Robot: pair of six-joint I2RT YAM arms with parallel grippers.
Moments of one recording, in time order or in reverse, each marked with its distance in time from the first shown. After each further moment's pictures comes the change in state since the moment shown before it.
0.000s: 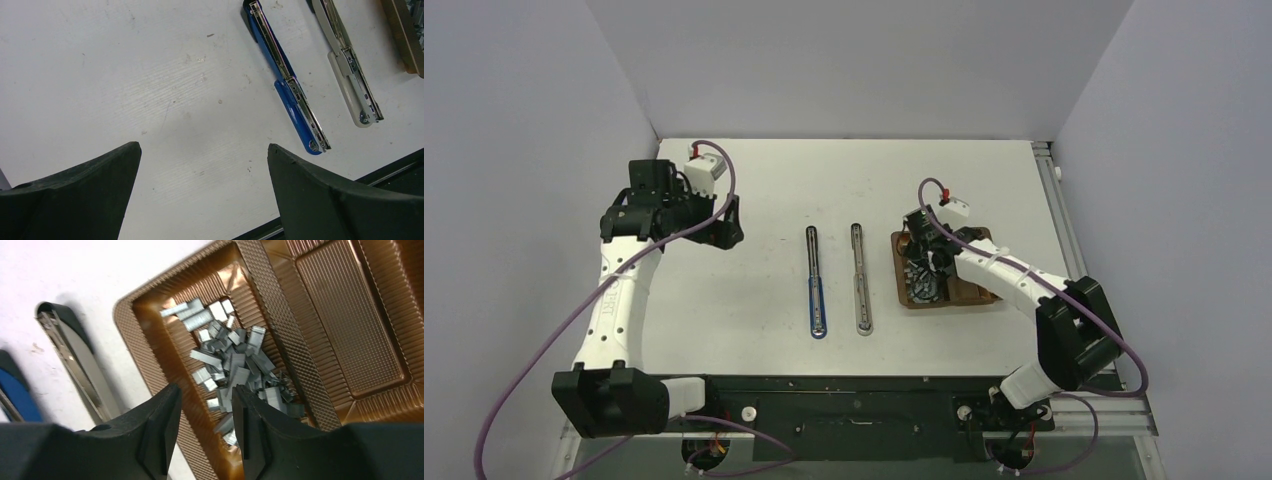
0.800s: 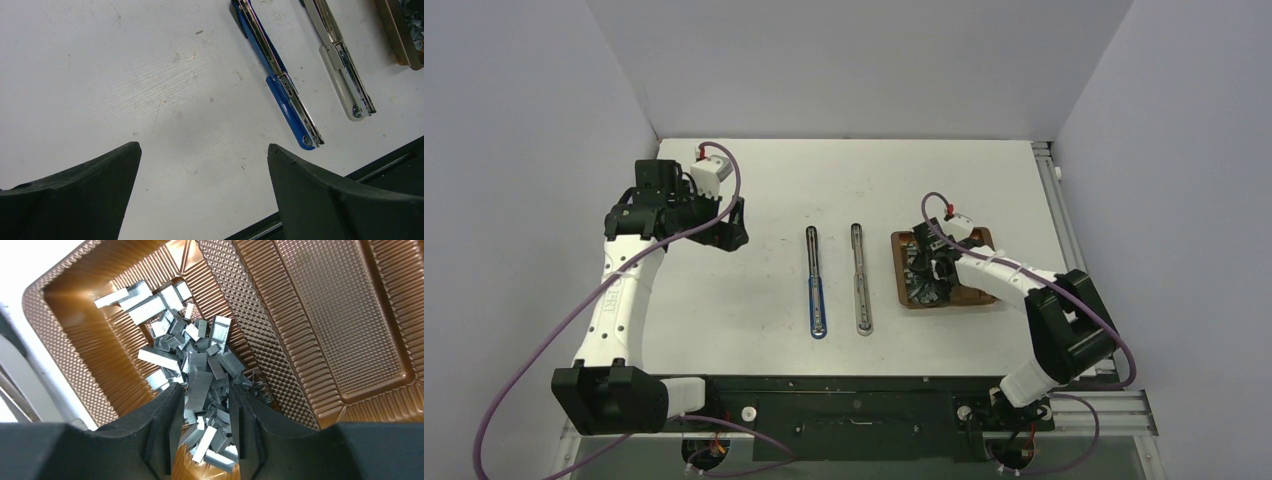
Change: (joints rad) left arm -0.027 0.010 0.000 -0.011 0.018 -0.001; right arm -0.051 0.021 -0.138 0.080 -0.052 -0.006
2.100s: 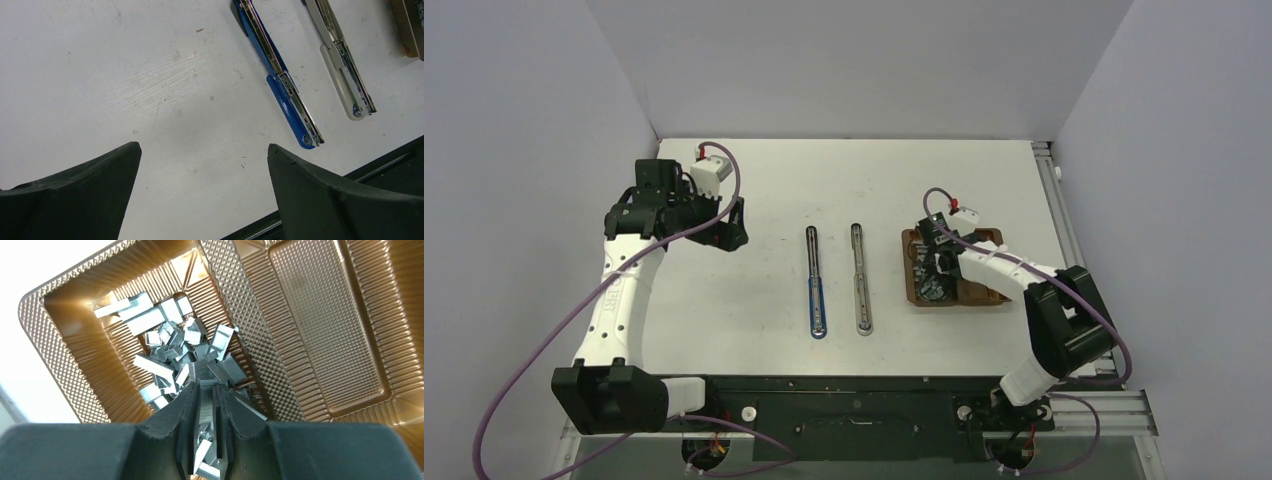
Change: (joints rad) left arm 0.000 0.003 0.004 -0.009 -0.006 -0.002; right arm -0.035 0.045 0.023 0.003 0.057 -0.090
